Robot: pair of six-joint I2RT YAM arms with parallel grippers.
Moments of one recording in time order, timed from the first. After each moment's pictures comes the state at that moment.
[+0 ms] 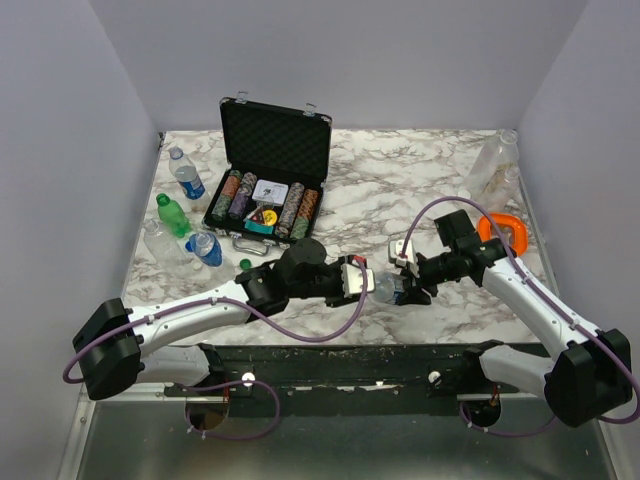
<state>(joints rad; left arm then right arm) -1.04 1.21 0.76 0.05 0.33 0.41 0.36 1.13 0.79 -0.81 -0.78 -1.00</state>
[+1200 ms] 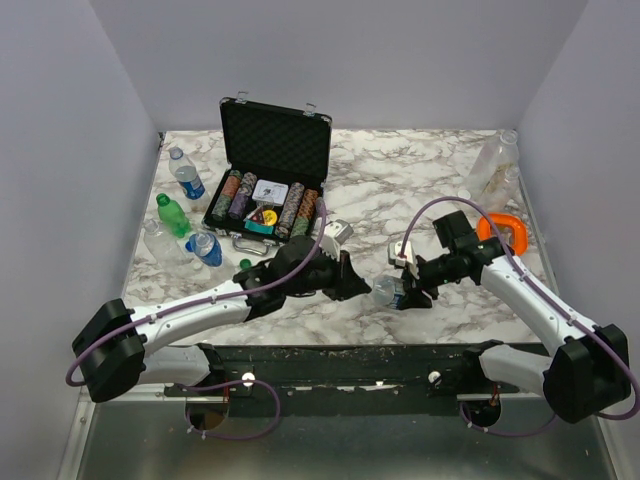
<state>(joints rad) -0.98 1.20 0.72 0.14 0.26 -0.55 0.36 1.15 0.79 -0.85 -0.79 -0.99</state>
